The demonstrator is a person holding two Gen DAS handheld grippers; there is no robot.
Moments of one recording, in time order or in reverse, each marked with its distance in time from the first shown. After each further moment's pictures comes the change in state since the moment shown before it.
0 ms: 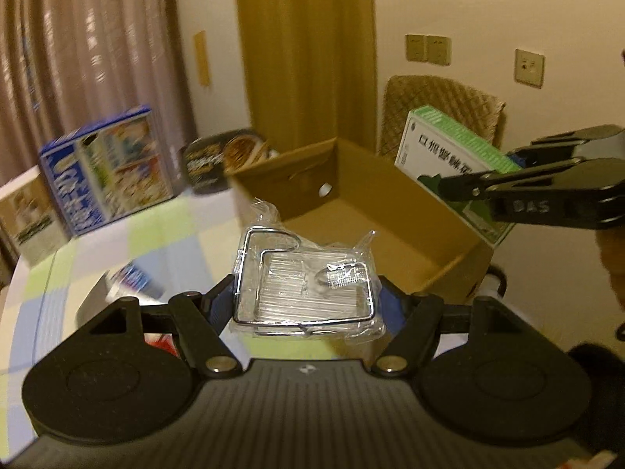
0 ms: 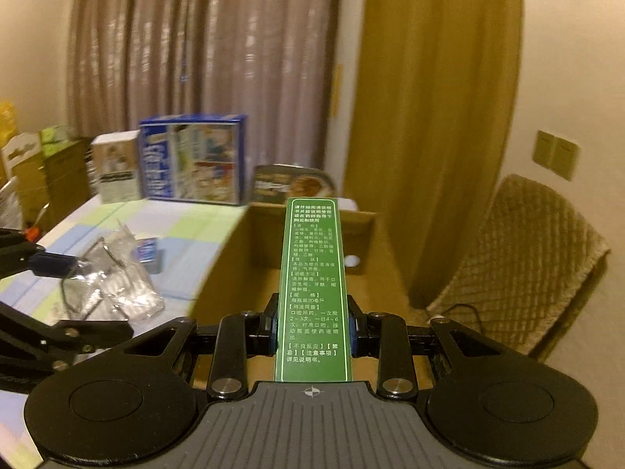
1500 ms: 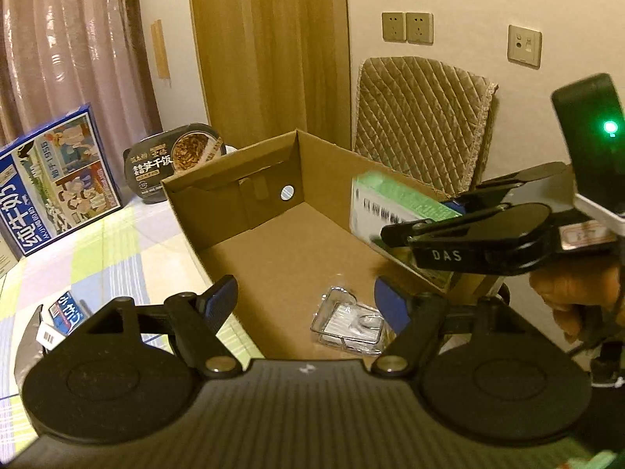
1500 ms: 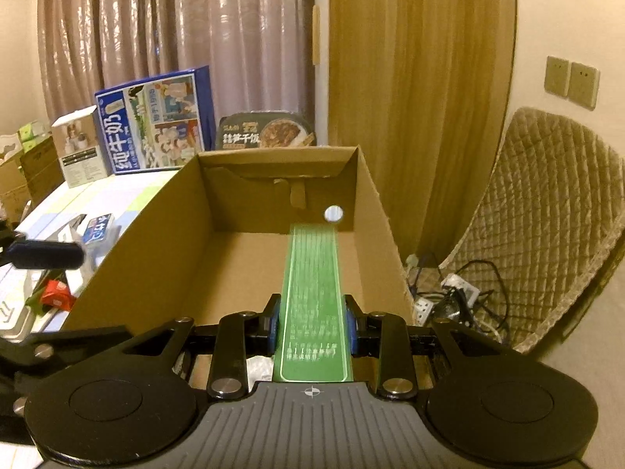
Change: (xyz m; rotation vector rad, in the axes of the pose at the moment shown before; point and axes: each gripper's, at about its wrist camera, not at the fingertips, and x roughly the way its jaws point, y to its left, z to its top) left arm 0.091 -0.027 0.022 0.026 0.031 -0.063; right arm 0.097 -0.054 -0.022 0.080 0.114 0.031
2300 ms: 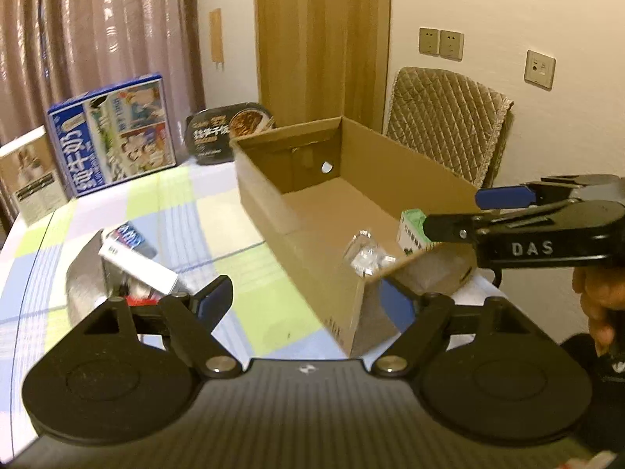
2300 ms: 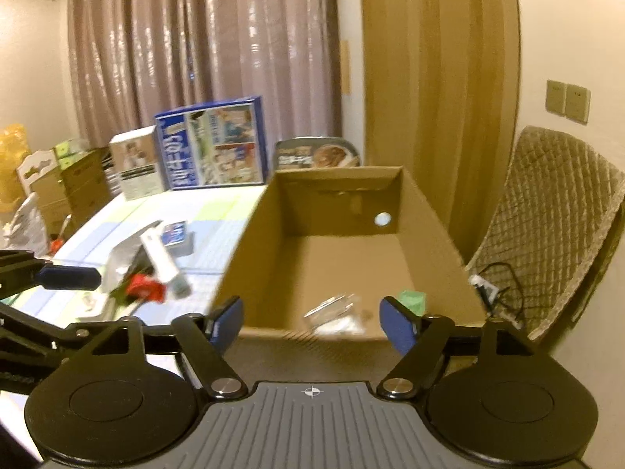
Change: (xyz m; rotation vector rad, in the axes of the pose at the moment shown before) left arm -0.106 0.023 -0.061 -0.127 0.007 0.067; right arm -0.109 0.076 -0.038 0.012 -0.068 0.084
